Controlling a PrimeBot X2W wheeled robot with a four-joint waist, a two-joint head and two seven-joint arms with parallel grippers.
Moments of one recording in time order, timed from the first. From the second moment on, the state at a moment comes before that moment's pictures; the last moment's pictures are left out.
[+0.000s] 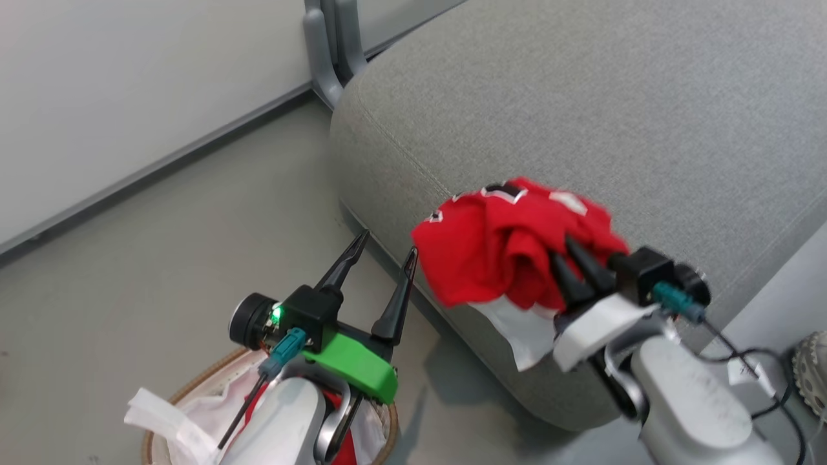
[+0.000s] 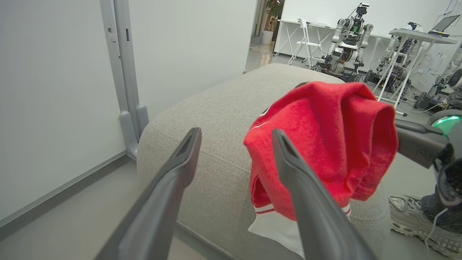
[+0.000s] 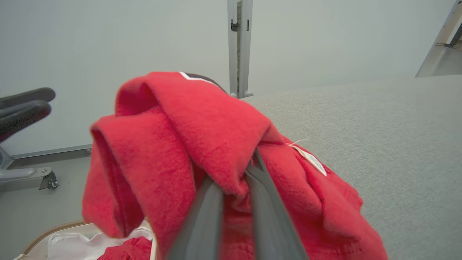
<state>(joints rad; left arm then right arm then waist) -0.32 0.05 -0.49 0.34 -0.28 -0.13 -0.26 -0.38 -0.12 0.36 0.39 0.29 0.13 -0.26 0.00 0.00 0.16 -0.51</state>
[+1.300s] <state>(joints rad) -0.57 0.08 -0.54 0.33 -0.20 -0.13 -0.26 -0.98 -0.25 -0.33 0.85 -0.15 0.13 -0.26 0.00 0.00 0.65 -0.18</state>
